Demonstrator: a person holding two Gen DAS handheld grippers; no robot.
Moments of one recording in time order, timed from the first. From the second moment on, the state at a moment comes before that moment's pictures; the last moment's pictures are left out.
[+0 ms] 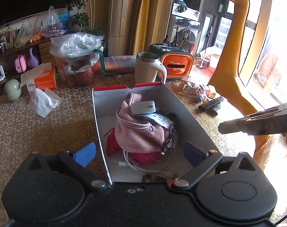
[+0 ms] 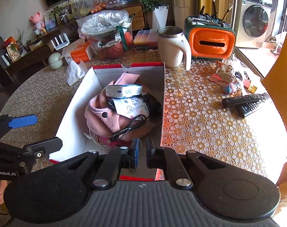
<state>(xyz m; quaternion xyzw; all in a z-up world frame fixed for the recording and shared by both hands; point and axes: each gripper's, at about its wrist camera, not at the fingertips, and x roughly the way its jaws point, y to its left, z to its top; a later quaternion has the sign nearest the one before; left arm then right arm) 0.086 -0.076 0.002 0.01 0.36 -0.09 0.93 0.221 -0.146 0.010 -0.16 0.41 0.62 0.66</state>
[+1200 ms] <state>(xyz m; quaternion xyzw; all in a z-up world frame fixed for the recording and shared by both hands) 0.014 -0.069 0.006 0.01 0.32 -0.06 0.95 0.149 -0.230 0.012 -0.07 0.27 0.67 0.69</state>
